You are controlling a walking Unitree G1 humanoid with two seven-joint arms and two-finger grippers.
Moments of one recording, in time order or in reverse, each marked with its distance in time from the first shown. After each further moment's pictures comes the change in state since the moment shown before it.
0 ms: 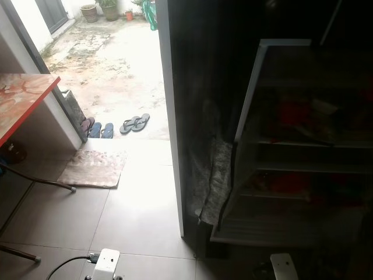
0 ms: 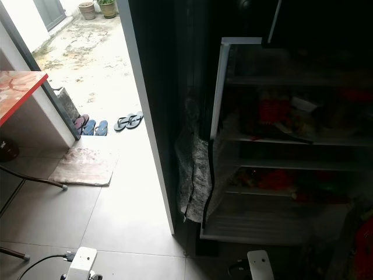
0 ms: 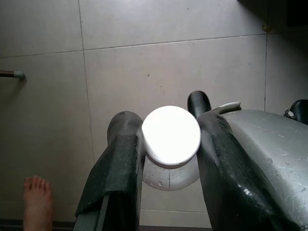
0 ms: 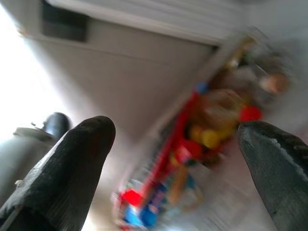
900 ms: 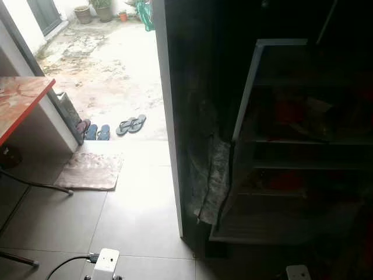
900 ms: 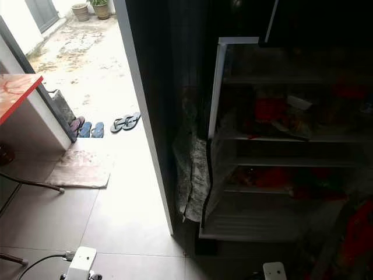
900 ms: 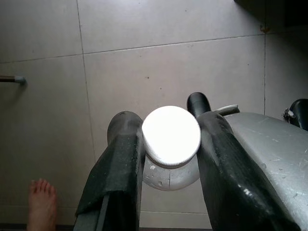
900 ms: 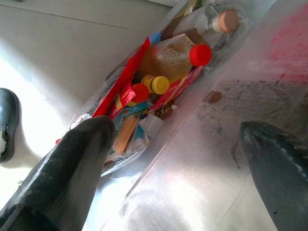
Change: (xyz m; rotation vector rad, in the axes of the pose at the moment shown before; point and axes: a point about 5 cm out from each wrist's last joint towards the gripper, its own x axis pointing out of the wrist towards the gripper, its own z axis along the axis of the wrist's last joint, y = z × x) left arm 0.000 0.000 0.000 -0.003 -0.001 -0.003; right arm -0.001 -0.014 -0.017 -0.029 0.107 -0.161
